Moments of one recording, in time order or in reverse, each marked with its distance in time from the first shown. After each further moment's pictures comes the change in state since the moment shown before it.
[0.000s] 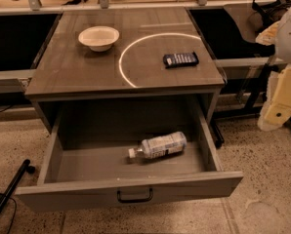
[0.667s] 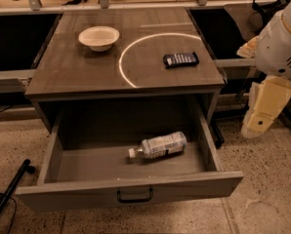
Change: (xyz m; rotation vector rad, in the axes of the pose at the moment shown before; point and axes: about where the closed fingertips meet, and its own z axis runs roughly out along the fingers) arm -0.018 0.010 0.031 -0.072 -0.044 -0.031
